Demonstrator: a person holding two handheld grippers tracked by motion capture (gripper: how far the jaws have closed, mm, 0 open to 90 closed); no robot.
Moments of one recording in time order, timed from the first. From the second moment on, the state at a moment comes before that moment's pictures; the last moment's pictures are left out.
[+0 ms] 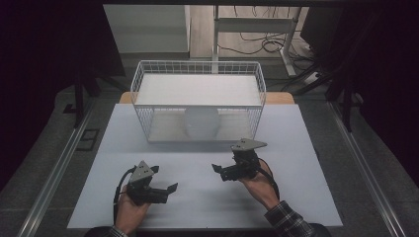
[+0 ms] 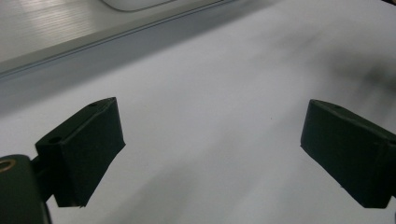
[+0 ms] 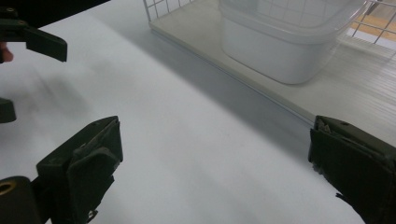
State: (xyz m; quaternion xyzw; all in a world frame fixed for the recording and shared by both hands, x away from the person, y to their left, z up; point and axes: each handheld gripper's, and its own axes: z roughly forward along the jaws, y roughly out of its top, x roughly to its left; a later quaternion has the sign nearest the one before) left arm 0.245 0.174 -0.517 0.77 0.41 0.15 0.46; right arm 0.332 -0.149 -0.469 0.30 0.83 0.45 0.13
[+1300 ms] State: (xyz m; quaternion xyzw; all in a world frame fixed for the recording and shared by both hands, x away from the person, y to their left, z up) left arm 0.224 0.197 -0.519 0.77 0.41 0.20 0.43; right arm 0.276 -0.258 -0.482 0.39 0.79 0.43 0.20
